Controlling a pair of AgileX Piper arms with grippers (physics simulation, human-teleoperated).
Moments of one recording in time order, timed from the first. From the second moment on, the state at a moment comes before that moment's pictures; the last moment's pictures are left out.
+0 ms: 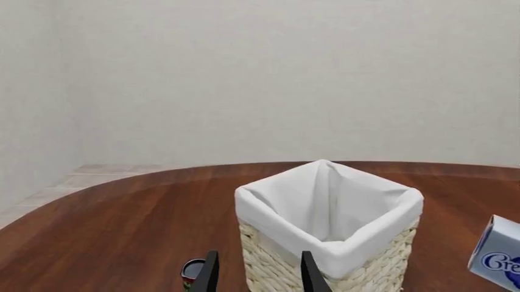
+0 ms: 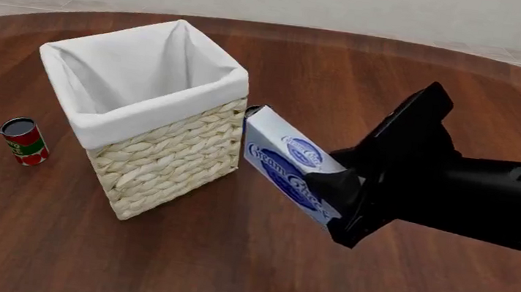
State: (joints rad) left arm 0.02 0.00 -0.08 -0.06 0.01; right arm 0.77 1.06 -0.69 0.29 -0.18
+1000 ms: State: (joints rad) left arm 0.02 0.00 -0.08 -0.06 0.00; right arm 0.77 1.05 -0.89 0.40 -0.24
